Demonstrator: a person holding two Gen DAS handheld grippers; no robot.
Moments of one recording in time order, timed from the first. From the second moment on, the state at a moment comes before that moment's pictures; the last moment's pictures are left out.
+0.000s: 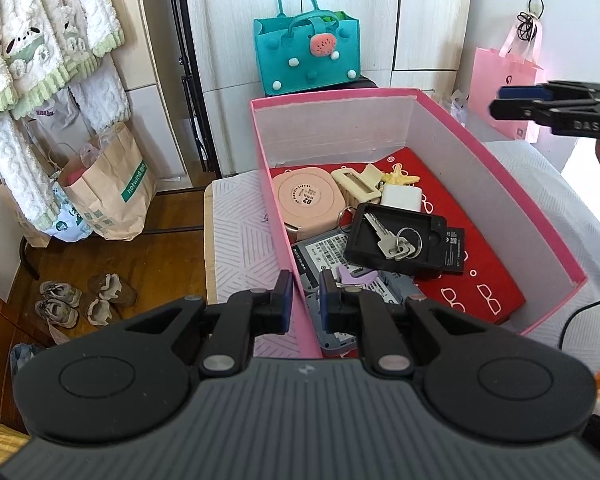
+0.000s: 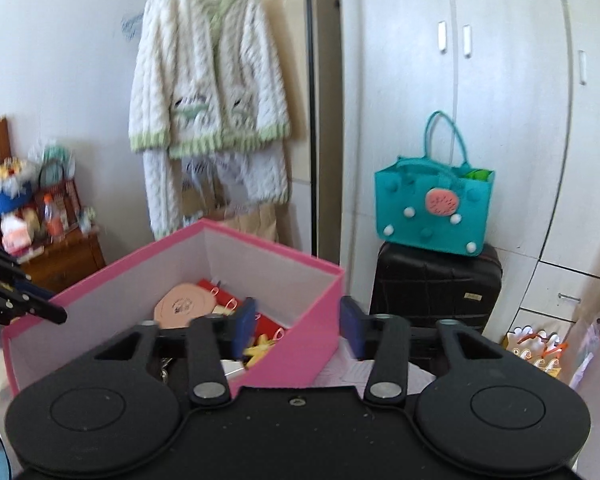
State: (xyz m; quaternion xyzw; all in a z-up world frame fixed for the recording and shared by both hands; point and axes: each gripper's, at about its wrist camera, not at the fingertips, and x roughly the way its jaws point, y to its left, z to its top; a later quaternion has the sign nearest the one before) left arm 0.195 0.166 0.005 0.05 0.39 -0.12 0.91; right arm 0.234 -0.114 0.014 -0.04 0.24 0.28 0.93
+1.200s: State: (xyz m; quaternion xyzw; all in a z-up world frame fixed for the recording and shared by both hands) left arm 0.195 0.166 0.005 0.05 0.39 -0.12 0.91; right arm 0.274 -0.142 -0.082 0.00 0.36 0.21 0.91
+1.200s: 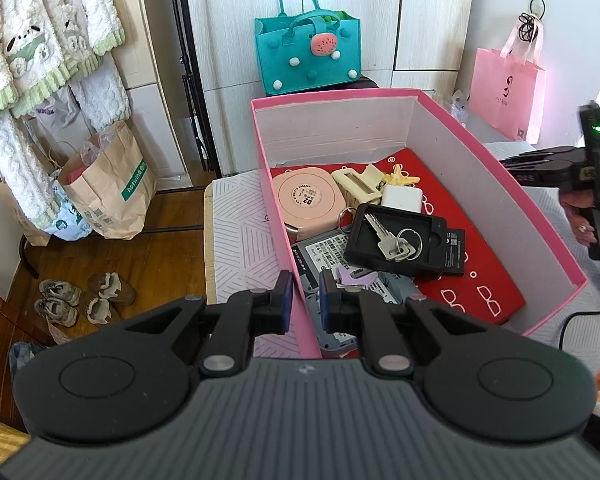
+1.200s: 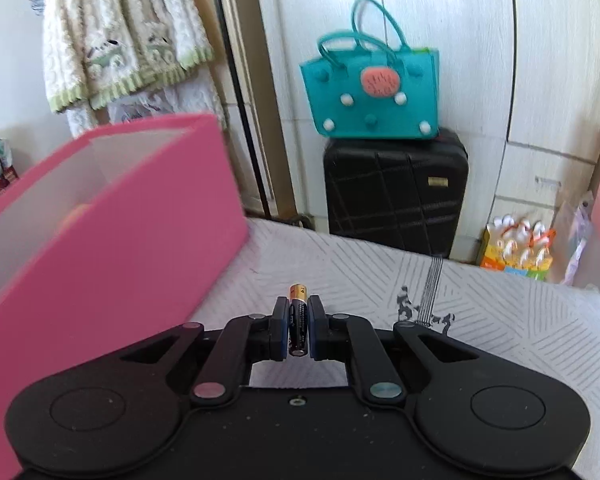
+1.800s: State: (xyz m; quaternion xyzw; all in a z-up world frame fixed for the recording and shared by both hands) left arm 0.195 0.170 0.005 0.04 0.39 -0.11 0.91; right arm 0.205 -0.084 0.031 0.08 0.32 0.42 0.85
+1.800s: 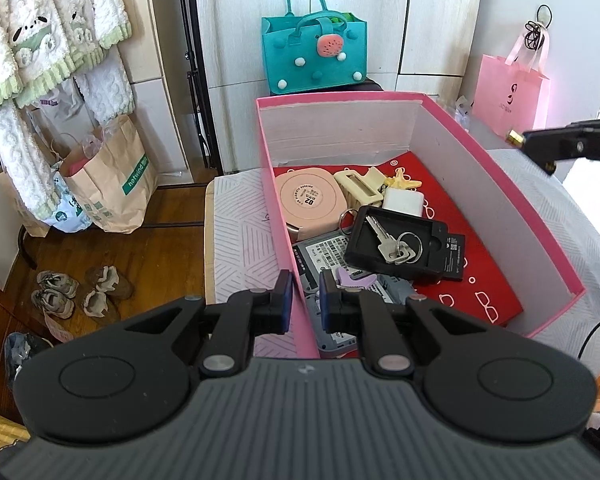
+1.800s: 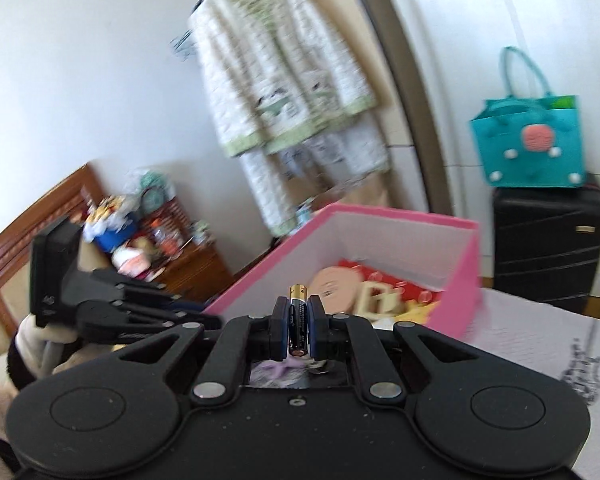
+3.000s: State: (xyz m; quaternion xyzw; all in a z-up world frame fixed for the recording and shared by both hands) left arm 0.199 0.173 0.005 0.01 0.40 -0.11 0.91; right arm 0.211 -0.062 0.005 0.05 0.36 0.35 0.86
